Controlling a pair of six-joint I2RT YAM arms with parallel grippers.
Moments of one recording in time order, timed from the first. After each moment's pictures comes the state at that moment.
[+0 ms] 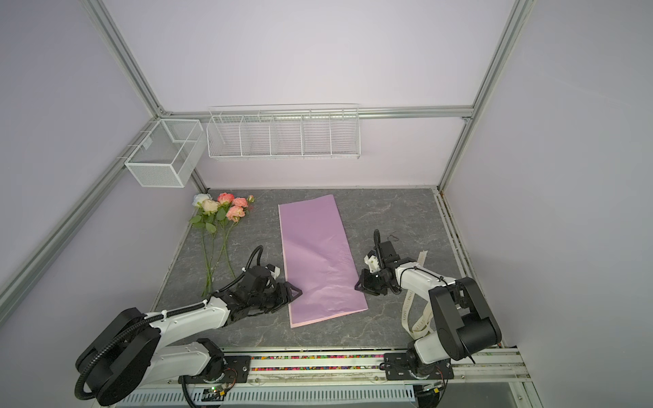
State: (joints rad) left arm -0.69 1.25 0.36 0.09 0.34 -1.02; right arm 0.34 1.48 0.67 -0.43 -0.50 0.48
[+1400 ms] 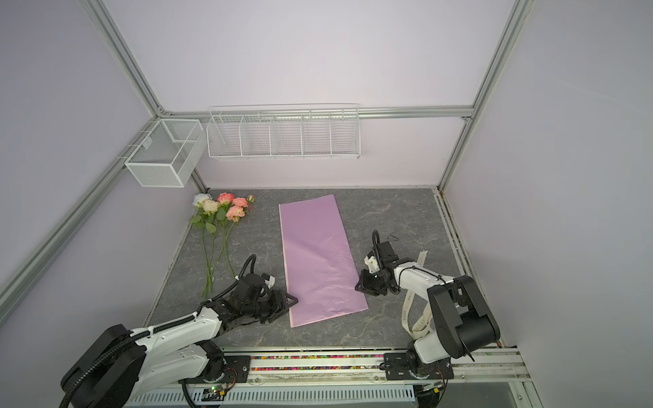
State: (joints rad) left arm -0.69 1.12 0.27 0.05 0.41 -1.15; right arm 0.35 1.49 0.67 -0.43 -0.47 0.50
